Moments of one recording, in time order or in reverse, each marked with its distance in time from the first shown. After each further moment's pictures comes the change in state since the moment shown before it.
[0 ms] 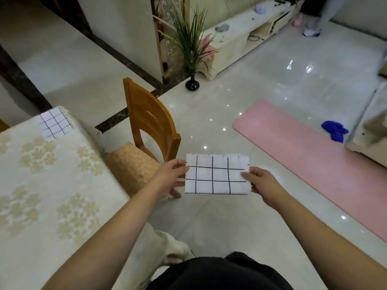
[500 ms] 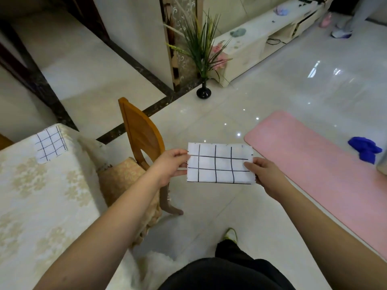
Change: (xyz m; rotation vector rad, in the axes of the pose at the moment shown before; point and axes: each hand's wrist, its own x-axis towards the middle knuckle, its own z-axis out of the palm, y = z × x) left_hand 0.105 0.122 0.034 -0.032 0.042 0.059; right_hand 0.160 -0.082 -0.052 0.040 -0.075 -0.059
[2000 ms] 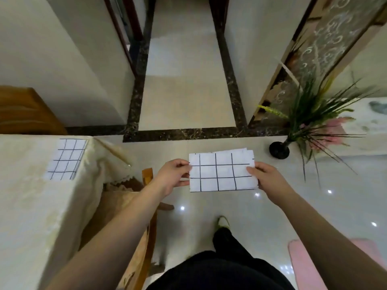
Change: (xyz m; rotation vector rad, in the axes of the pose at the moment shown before) left_hand 0.320 0.181 -0.174 -0.415 0.581 -0.086; right_hand 0.506 -0.270 0.200 -0.420 -0.514 -0.031
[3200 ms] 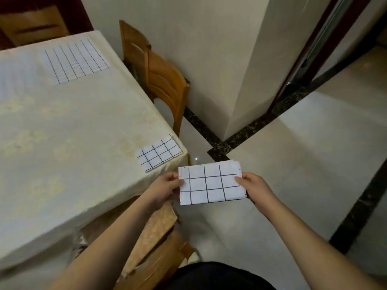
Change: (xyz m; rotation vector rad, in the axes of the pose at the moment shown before) left_hand 0.040 0.018 -0.207 -0.593 0.700 0.046; right_hand 0.219 -0.200 0.328 -0.478 -0.854 -0.176
